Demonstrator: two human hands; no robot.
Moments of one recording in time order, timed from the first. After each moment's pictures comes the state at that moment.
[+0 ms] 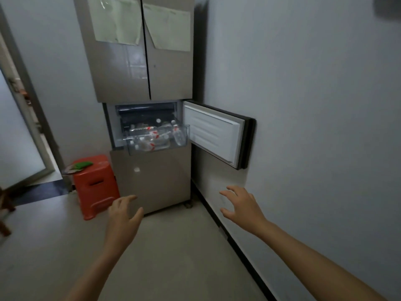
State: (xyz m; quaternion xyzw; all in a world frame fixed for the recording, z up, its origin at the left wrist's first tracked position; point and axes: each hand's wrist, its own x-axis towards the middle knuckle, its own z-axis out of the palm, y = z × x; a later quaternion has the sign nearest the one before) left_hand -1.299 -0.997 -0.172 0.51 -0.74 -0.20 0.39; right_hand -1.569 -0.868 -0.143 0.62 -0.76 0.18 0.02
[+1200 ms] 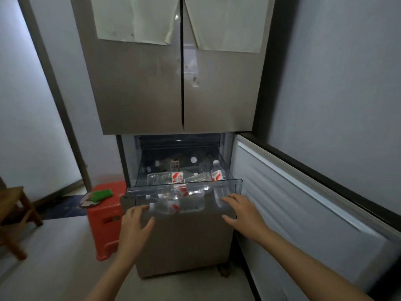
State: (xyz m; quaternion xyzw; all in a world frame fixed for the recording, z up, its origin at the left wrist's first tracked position) left_hand -1.469 -1.470 -0.178 0.60 -0.66 -0.19 0.41; right_hand -1.746 -1.431 -0.148 0.72 -0.68 0.17 -0.05
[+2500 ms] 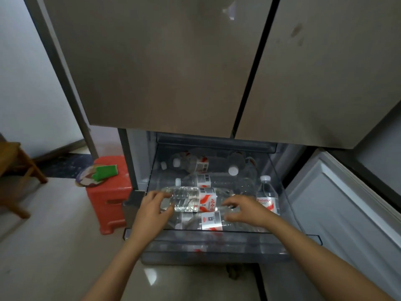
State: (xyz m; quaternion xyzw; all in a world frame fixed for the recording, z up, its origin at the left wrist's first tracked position) left_hand -1.463 -1.739 -0.223 0.60 -0.68 -0.27 0.33; right_hand -1.724 -1.743 -0.189 0.74 -0.61 0.03 -0.30
